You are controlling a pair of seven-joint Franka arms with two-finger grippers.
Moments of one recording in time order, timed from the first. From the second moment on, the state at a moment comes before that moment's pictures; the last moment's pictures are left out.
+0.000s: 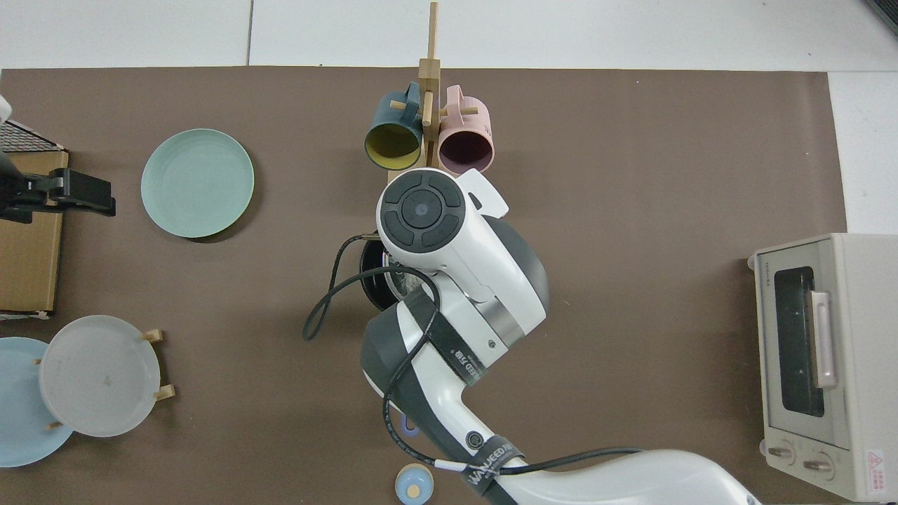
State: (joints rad) left arm 0.13 0.09 -0.14 -1.48 0.02 1.62 -0.04; right arm 0.61 0.52 0.03 -1.41 -0.09 1.95 0.80
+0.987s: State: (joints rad) left arm 0.15 0.09 -0.16 -1.48 0.02 1.62 -0.04; right arm 0.64 0.53 0.03 -1.44 -0.08 2.02 0.83
